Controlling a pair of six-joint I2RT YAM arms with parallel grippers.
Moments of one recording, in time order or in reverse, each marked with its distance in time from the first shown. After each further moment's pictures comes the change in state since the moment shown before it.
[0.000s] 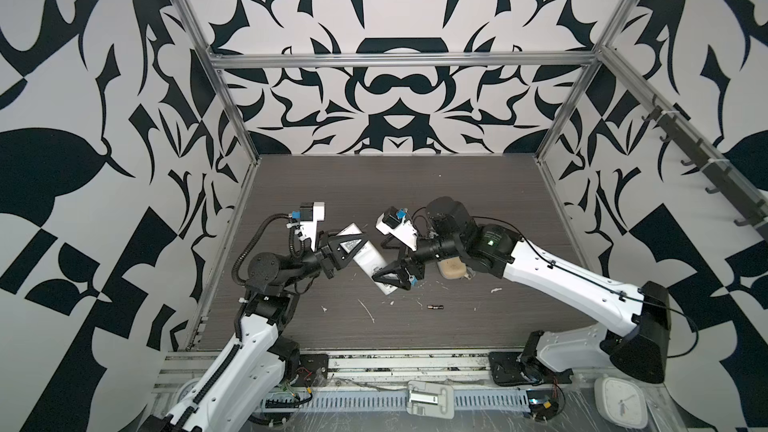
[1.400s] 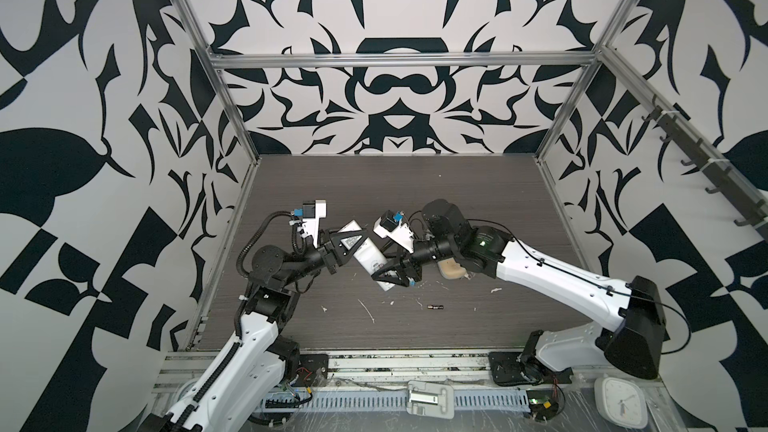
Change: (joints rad) left arm 0.004 0.014 0.025 -0.122 -0.045 0.068; right arm -0.014 0.014 -0.050 0.050 -0.069 0.006
